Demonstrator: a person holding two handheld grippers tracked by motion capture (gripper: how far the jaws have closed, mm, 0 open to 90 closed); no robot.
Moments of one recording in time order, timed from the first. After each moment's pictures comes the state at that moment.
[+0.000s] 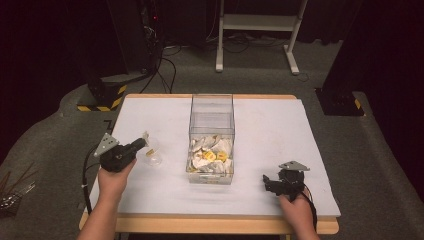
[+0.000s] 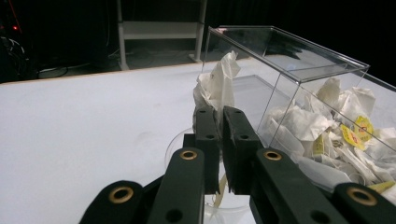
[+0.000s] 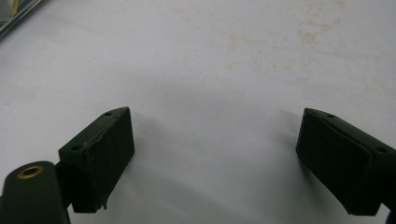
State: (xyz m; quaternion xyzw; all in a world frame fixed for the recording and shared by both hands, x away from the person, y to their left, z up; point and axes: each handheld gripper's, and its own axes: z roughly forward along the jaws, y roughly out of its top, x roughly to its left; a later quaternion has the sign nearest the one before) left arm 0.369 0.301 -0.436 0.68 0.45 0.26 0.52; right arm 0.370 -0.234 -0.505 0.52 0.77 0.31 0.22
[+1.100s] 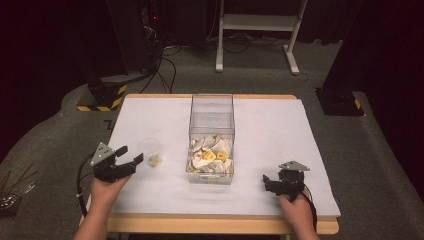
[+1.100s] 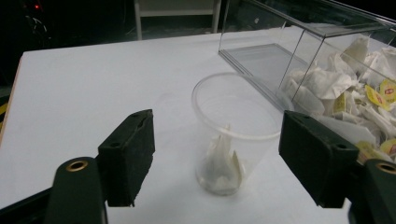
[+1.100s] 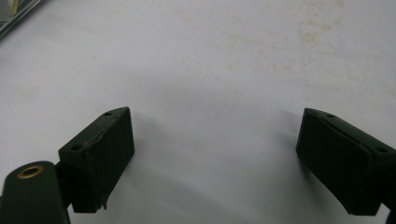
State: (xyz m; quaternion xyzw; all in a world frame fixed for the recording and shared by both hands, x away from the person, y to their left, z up) left arm 0.344 0.314 -0.452 0.67 0.49 0.26 0.49; right arm 0.370 -0.234 -0.505 0.52 0.77 0.31 0.22
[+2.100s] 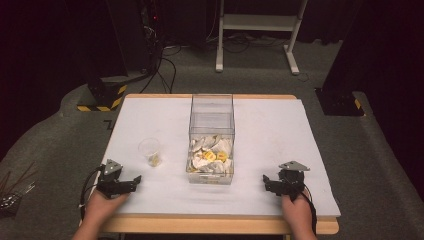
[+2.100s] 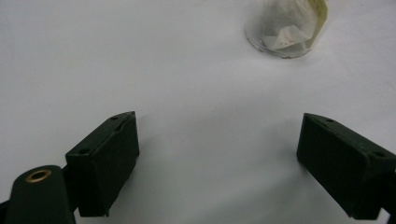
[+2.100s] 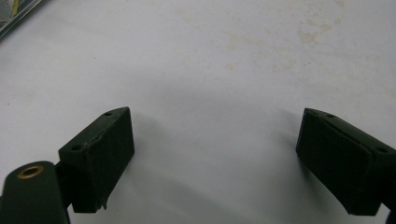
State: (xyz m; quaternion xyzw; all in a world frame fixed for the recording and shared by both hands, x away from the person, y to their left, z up) left arm 0.337 0.326 -0.509 0.75 0.52 0.23 0.32; right arm 0.369 -0.234 -0.505 0.52 0.77 0.31 0.22
